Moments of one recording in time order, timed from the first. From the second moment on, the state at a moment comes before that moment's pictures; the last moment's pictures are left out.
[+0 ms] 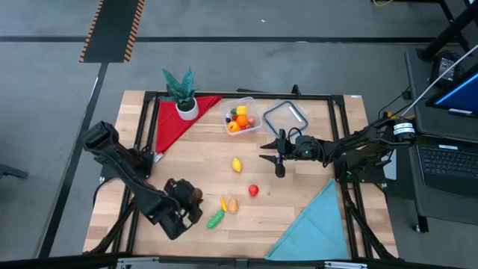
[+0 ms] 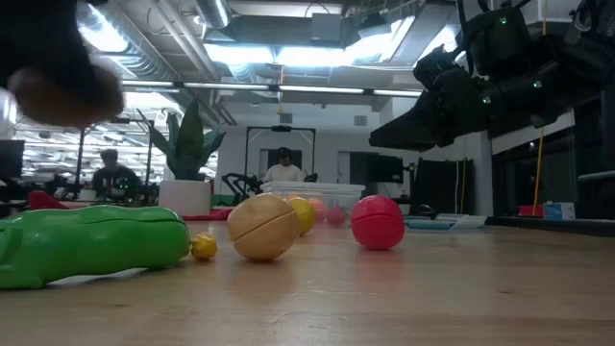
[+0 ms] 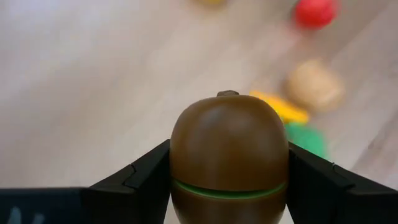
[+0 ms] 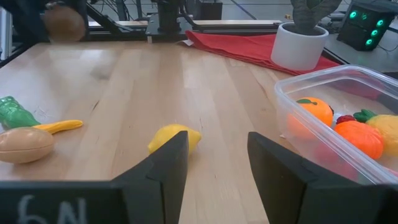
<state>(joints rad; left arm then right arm) -0.81 1.60 1.05 -0.86 -0.69 -1.65 -0.04 1.46 0.36 0.84 0.07 0.00</state>
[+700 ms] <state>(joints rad) -0.83 1.58 1.03 -0.36 -0.98 -0.93 -0.04 1.46 0.36 0.84 0.07 0.00</state>
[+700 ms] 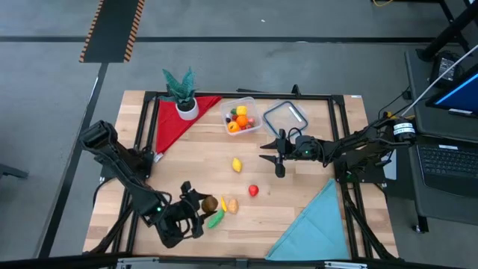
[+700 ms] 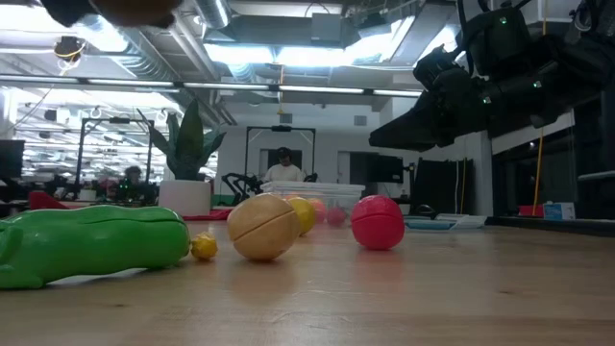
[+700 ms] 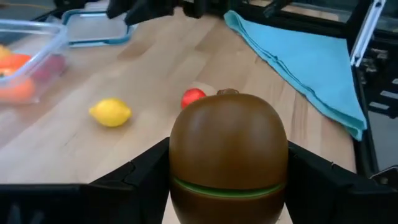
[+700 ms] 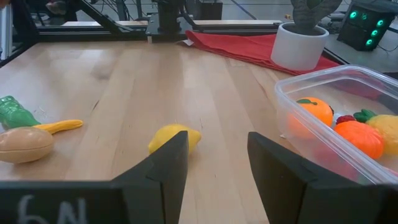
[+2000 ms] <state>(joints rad) -0.30 1.51 0.48 0.84 -0.45 -0.17 -0.04 1.46 0.36 0.79 0.02 0.00</state>
